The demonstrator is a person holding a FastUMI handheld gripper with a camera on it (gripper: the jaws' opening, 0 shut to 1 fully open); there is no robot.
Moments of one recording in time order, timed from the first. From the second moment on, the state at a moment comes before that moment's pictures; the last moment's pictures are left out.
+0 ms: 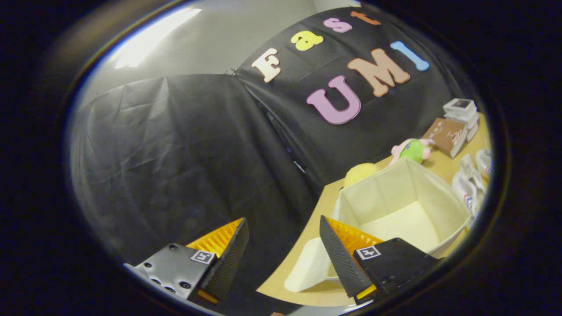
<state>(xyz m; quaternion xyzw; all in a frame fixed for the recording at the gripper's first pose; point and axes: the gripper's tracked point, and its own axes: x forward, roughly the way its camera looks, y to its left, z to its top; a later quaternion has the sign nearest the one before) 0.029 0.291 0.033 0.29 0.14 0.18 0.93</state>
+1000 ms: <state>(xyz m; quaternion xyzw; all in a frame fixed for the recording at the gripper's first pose) 0.078 0.009 -0.070 0.02 0.34 -0.11 0.93</state>
